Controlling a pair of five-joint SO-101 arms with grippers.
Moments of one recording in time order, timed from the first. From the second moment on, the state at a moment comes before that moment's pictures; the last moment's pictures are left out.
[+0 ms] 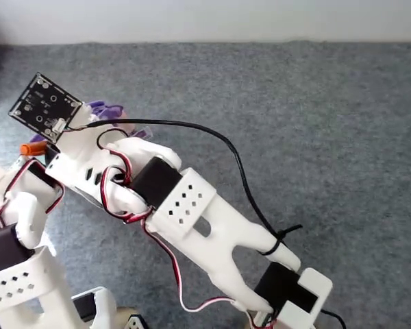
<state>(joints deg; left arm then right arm) -24.5 -51.9 30.5 77.0 32.3 -60.1 5.5 -24.0 53.5 8.2</state>
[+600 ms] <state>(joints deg) -22.4 -50.2 22.5 76.4 32.0 -38.7 5.2 -23.9 48.4 -10.2</state>
